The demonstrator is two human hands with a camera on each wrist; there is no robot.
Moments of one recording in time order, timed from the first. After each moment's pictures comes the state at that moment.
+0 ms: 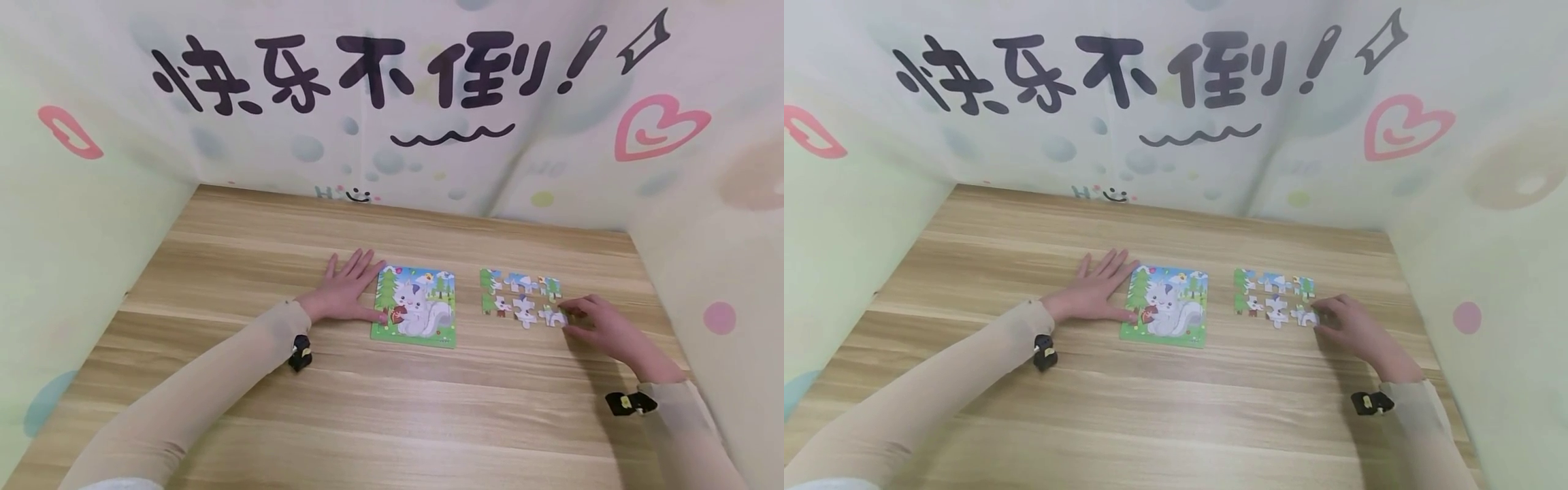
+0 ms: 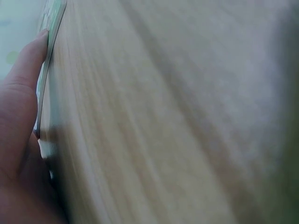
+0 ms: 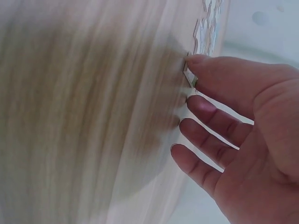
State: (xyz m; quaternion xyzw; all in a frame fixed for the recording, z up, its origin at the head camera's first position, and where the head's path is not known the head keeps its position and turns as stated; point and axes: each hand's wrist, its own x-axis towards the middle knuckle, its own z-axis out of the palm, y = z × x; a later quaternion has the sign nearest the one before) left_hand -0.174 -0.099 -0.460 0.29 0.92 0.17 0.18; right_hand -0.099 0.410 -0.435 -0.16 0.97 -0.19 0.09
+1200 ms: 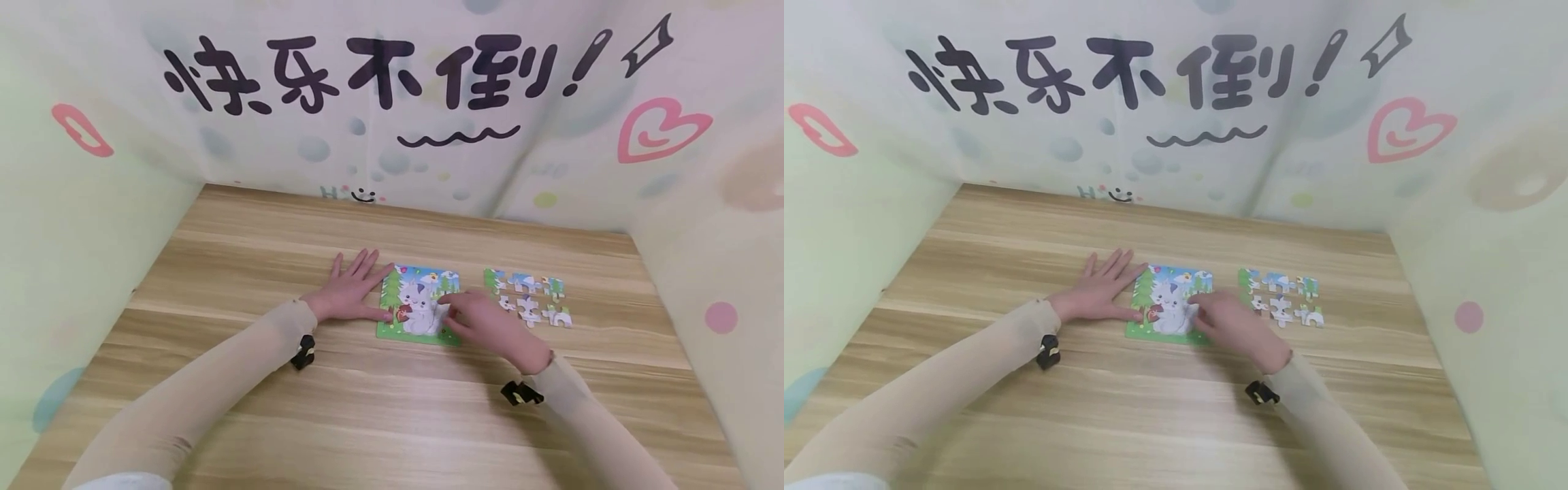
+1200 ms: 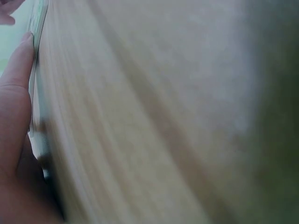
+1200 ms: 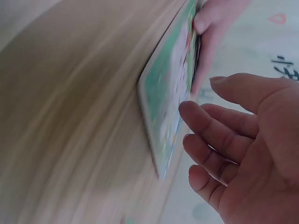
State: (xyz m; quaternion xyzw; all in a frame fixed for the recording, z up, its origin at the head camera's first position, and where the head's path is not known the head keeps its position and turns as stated) left_hand -0.178 -0.102 -0.473 0.31 0.92 0.16 0.17; right_hand -0.110 0.199 -0.421 -0.32 0.93 -0.18 0.07
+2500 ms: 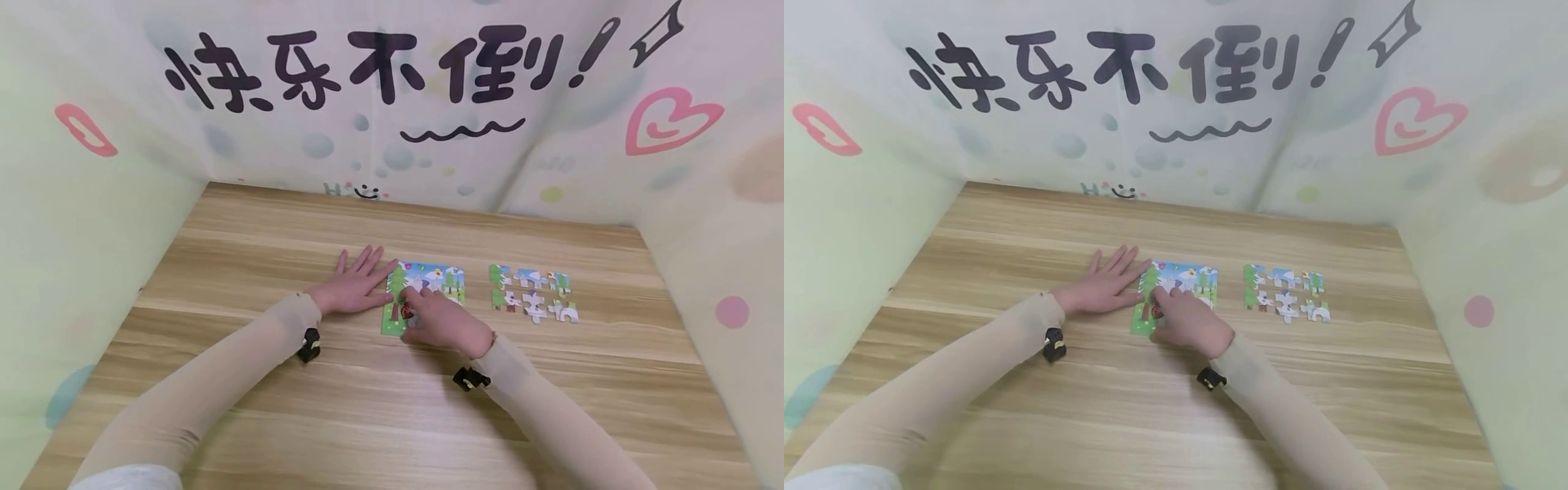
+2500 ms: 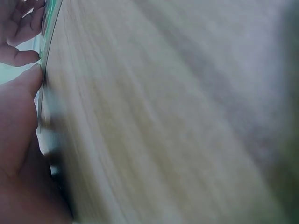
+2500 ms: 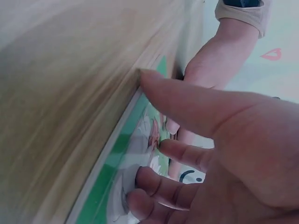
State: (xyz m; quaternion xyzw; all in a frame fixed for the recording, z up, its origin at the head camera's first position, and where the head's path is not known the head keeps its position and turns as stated) left_hand -0.178 -0.104 -0.457 0.31 0.91 0.16 0.21; right_hand -0.115 0.122 -0.426 -0.26 0.93 -0.18 0.20
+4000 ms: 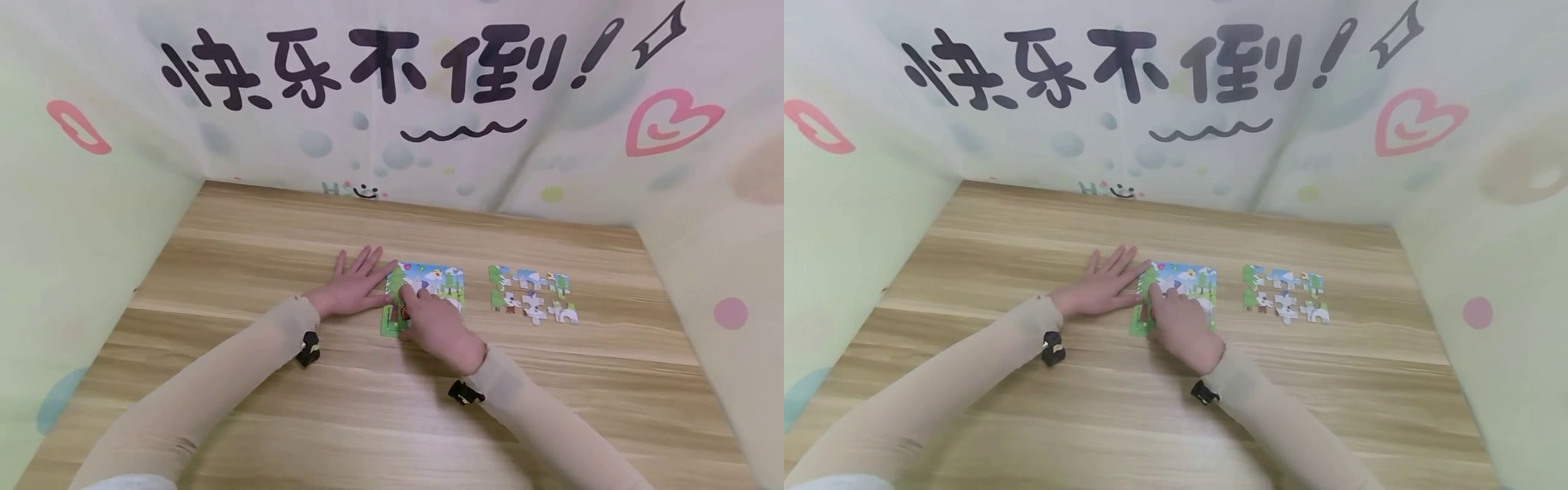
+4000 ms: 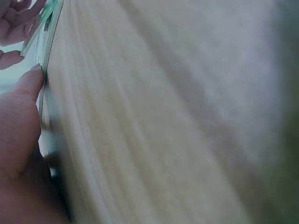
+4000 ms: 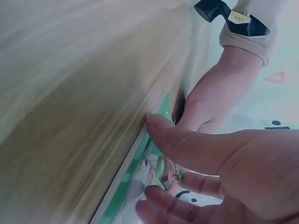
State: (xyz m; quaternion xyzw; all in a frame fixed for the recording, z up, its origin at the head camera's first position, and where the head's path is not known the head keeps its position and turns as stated) left_hand -0.174 -0.103 -0.456 0.31 0.91 0.19 0.19; right_hand -0.101 0.099 -0.419 -0.20 0.96 -0.13 0.13
